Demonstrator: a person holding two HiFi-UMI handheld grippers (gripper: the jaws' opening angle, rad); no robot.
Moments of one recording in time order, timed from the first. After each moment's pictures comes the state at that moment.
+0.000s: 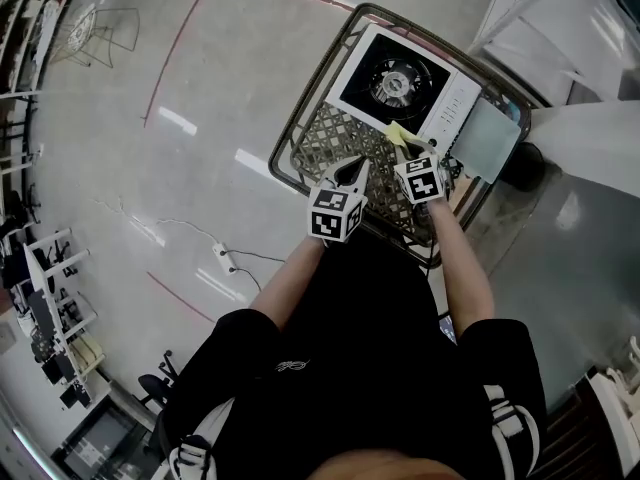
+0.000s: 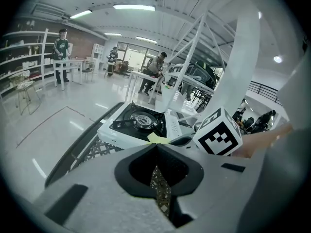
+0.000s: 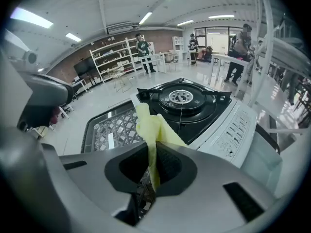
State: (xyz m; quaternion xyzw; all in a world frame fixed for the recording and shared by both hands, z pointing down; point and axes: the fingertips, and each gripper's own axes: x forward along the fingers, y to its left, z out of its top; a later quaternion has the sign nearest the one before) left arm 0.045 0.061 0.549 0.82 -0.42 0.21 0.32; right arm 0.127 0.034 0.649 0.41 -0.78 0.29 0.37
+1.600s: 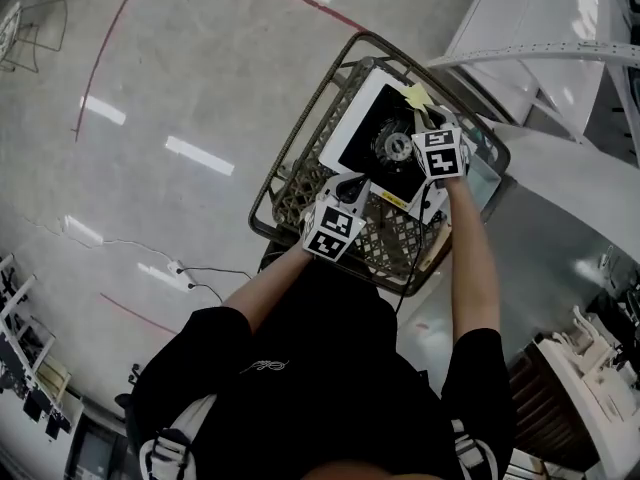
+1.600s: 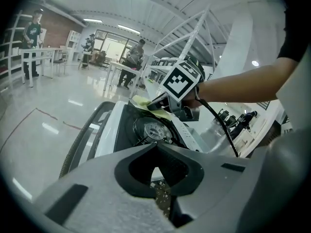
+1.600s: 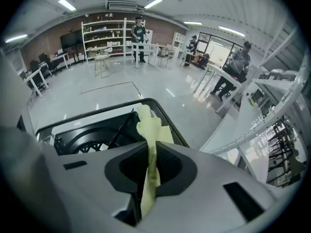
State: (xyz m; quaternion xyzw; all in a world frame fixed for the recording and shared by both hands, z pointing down) left arm 0.035 -0.066 0.602 0.88 -0.27 0.23 0.33; right arm 0.158 -0.219 0.631 0.47 -0.71 0.20 0.49
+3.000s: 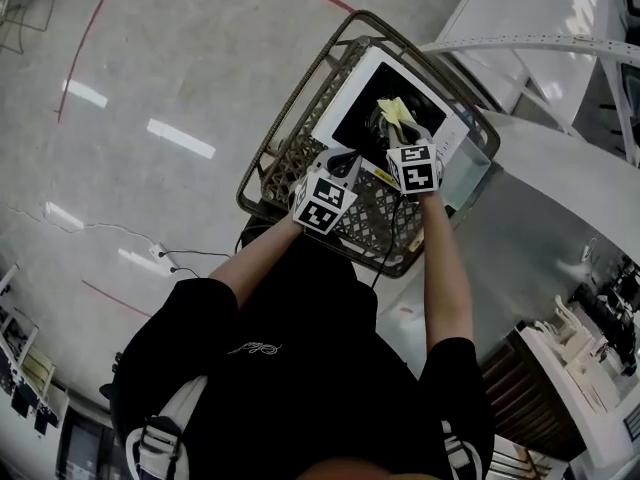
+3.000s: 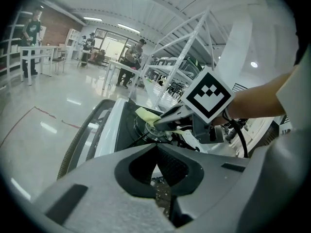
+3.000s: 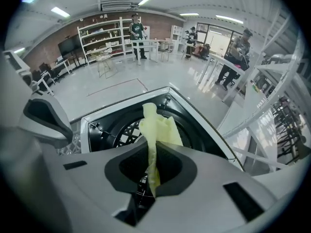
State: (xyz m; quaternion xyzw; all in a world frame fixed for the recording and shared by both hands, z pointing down) left arm 0.031 -0.062 0.614 0.88 -0.26 0.22 0.34; right arm 0.116 -0.130 0.649 0.45 -0.71 0.26 0.48
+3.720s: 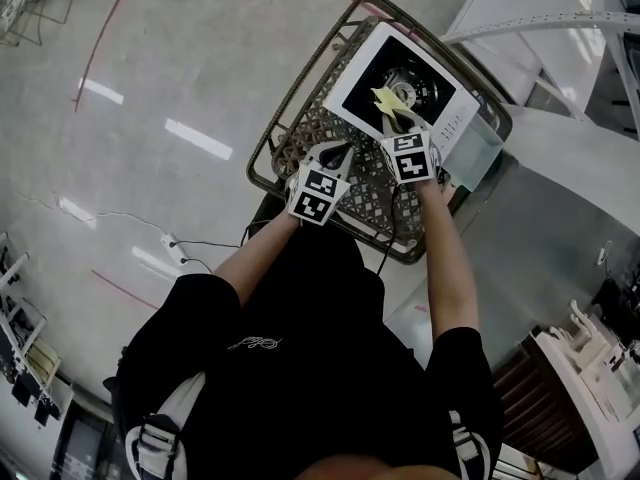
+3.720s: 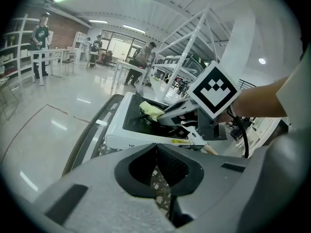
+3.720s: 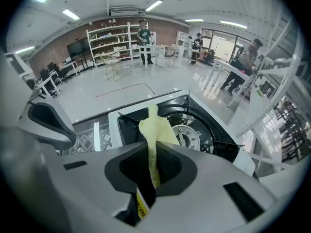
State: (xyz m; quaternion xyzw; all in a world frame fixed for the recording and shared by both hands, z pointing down) left arm -0.008 -0.005 0.621 0.86 -0.30 0.24 0.34; right arm 0.076 -0.081 0.644 0.44 -0.74 0.24 0.46
